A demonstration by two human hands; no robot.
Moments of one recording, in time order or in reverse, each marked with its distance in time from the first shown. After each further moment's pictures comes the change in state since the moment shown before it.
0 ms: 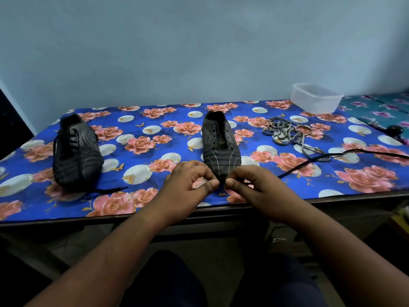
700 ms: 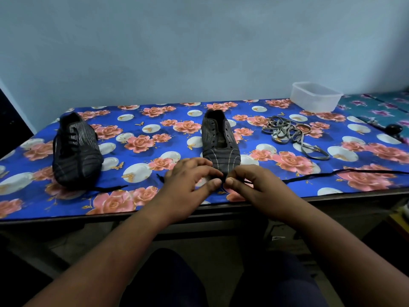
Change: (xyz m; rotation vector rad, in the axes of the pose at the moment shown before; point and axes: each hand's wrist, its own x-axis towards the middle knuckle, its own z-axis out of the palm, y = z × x) left_hand -0.001 0.006 0.001 0.166 0.000 0.015; right_hand -0.001 0.002 0.002 -0.024 0.011 0.013
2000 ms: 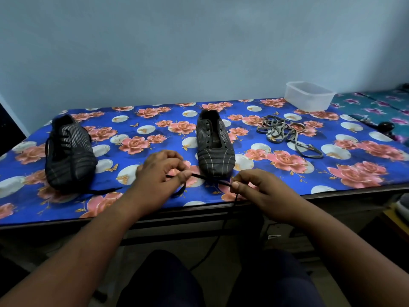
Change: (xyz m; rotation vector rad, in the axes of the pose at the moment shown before) left_hand 0.003 -0.037 -0.026 -0.019 0.135 -0.034; right_hand -0.016 0.005 -0.012 0.026 -0.041 0.074
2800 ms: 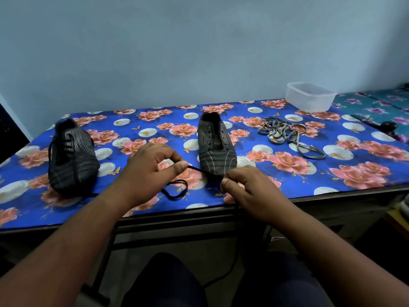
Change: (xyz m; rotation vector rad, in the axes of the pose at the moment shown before) left_hand 0.011 0.013 -0.033 0.007 0.052 0.147; right_hand 0.018 -0.008 0.023 -0.077 0.109 0.003
